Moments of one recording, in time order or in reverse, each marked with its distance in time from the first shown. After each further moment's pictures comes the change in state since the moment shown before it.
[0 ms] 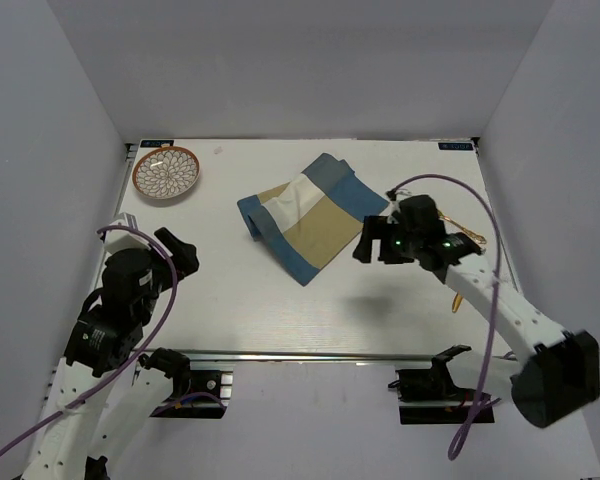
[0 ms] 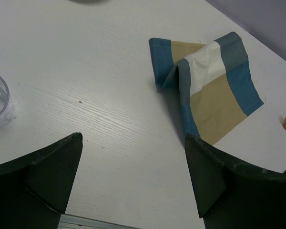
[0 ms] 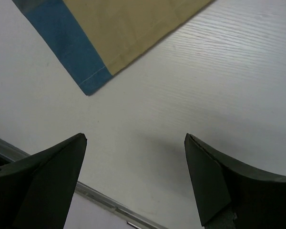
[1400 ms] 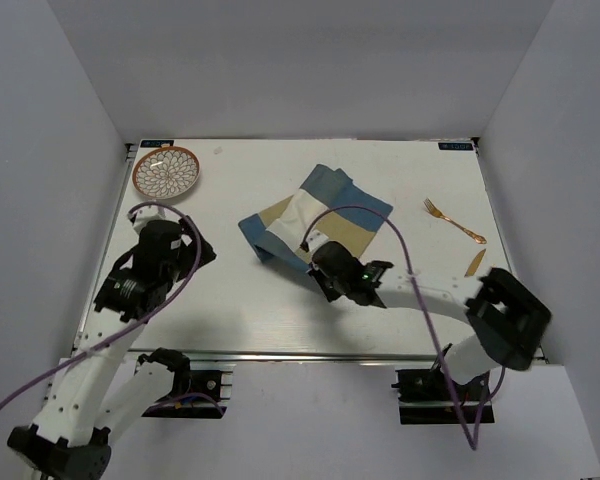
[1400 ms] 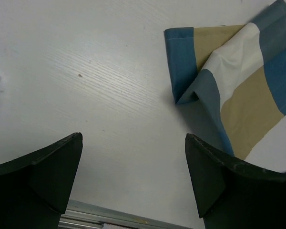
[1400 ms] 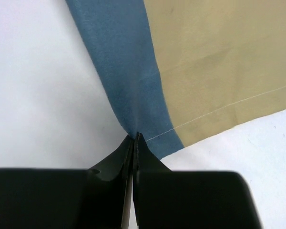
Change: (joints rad) left arm -0.001 0.243 0.006 -0.013 0.031 -0.071; right arm 0.548 0.462 -0.057 0.359 0.370 -0.202
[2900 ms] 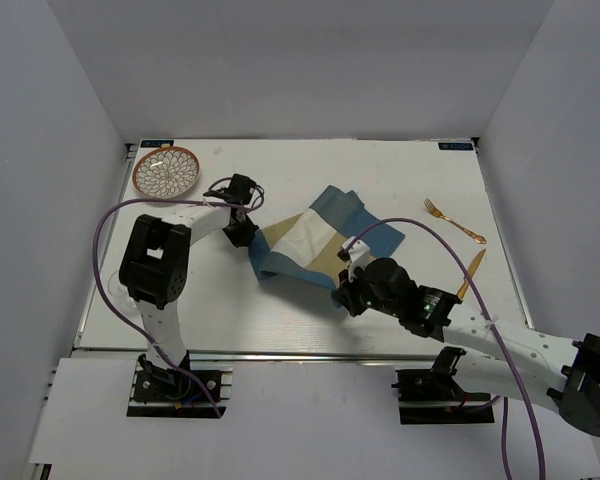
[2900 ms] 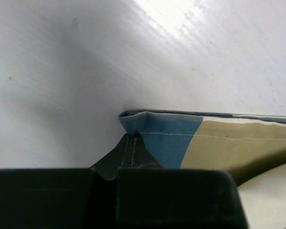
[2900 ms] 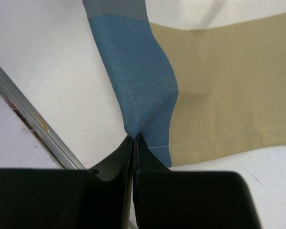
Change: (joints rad) left arm 0.001 1.151 0.327 0.292 0.150 -0.245; right arm 0.000 -0.579 -0.285 0.027 -0.175 0.073
